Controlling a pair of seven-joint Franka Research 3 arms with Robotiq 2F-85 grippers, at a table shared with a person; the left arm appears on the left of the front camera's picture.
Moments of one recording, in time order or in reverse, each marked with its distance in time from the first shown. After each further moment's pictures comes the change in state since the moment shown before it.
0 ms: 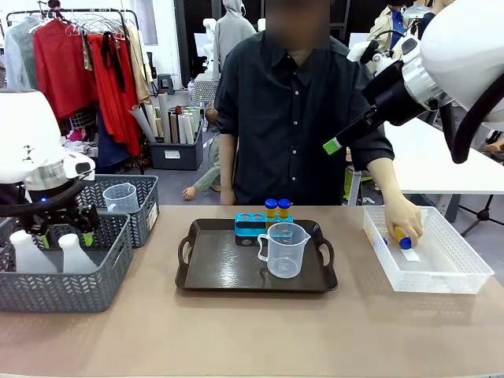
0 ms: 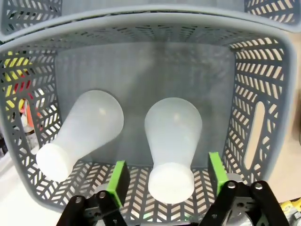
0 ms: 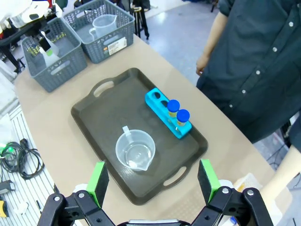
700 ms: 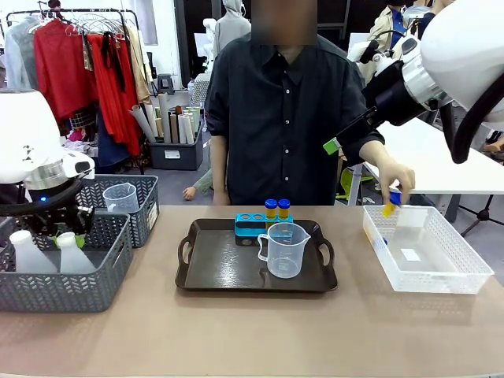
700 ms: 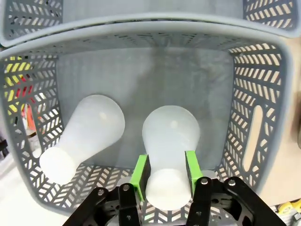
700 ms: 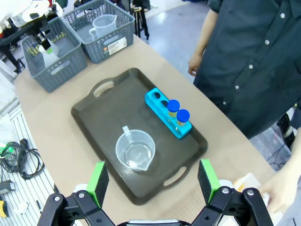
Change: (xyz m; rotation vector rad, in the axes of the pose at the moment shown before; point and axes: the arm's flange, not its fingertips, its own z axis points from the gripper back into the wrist) left arm 0.002 0.001 0.005 -0.005 -0.019 -0.005; right arm 0.000 0.000 0.000 0.000 0.000 0.000
